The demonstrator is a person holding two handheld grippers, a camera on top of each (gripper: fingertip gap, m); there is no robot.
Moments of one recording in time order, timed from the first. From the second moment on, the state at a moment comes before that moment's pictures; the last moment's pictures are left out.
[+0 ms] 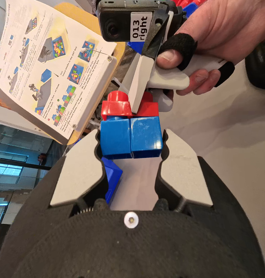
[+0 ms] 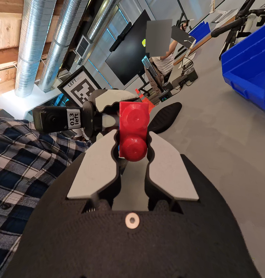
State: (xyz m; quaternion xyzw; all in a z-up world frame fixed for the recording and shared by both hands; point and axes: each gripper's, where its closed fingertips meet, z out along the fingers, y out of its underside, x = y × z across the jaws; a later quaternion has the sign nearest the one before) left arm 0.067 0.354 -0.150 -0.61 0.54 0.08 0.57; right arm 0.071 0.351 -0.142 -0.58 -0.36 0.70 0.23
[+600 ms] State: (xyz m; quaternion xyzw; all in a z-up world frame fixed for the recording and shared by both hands) left arm 0.072 0.326 -0.054 -0.47 0.20 -0.70 0.50; right arm 0.087 0.358 -0.067 -0.43 -0.62 0.17 0.64
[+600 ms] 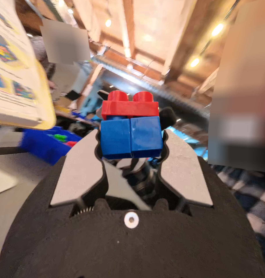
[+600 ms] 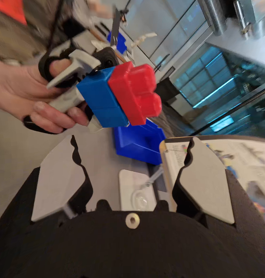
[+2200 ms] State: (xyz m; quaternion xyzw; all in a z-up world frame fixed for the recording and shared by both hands) left arm 0.085 0.288 -0.044 -0.25 0.10 -0.90 0.35; right arm 0.071 0.335 -0.069 -0.43 -0.72 -0.12 0.53
